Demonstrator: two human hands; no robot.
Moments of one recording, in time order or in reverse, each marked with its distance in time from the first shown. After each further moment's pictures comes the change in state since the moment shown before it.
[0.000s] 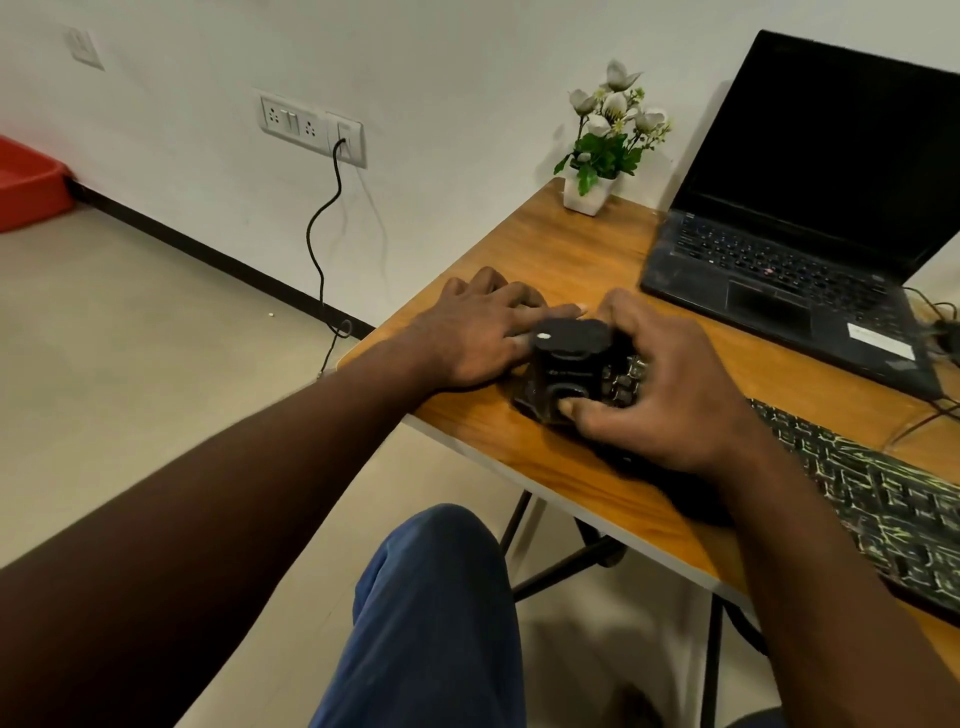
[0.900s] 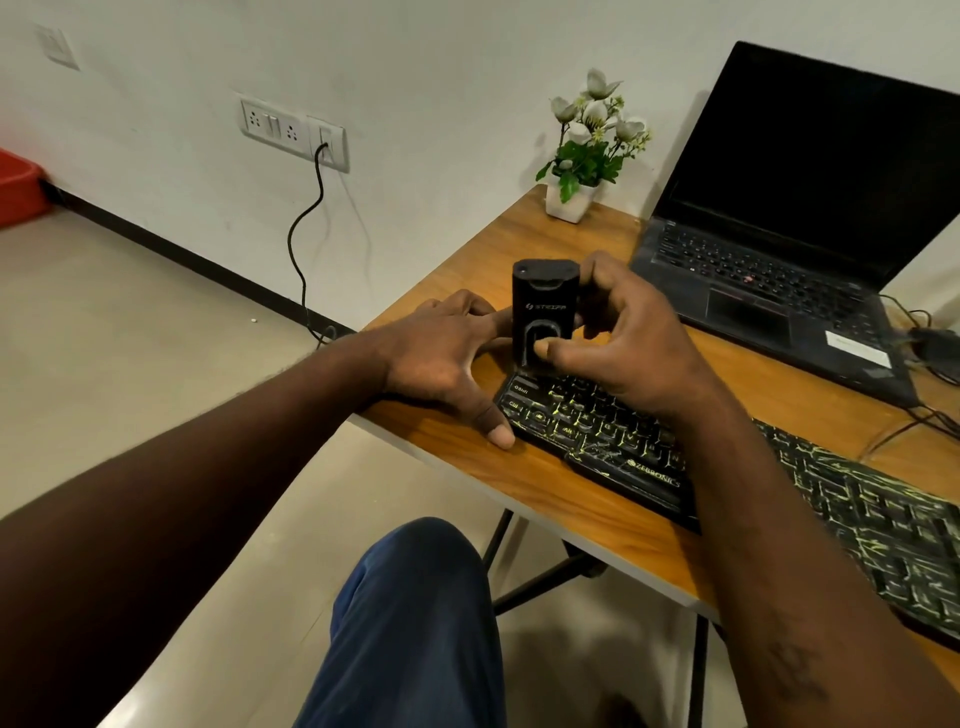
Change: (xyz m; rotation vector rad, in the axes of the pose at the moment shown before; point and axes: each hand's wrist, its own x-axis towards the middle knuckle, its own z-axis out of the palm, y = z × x) left_hand -0.010 -0.010 -0.012 -0.307 -0.216 0.037; right_hand 0.039 0.032 -0.002 0.097 0.089 0.173
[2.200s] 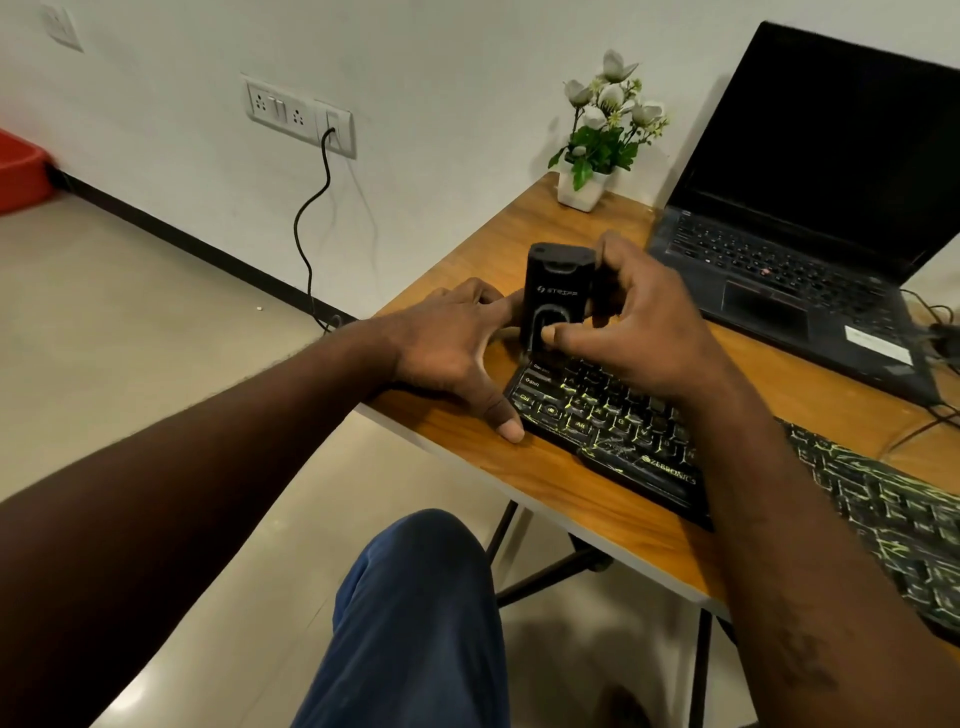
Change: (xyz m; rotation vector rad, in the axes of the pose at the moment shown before) left_hand -0.001 0.001 -0.002 0.023 0.028 -0.014; right_hand 0.008 -0.003 -0.002 -0.030 -0.042 0.028
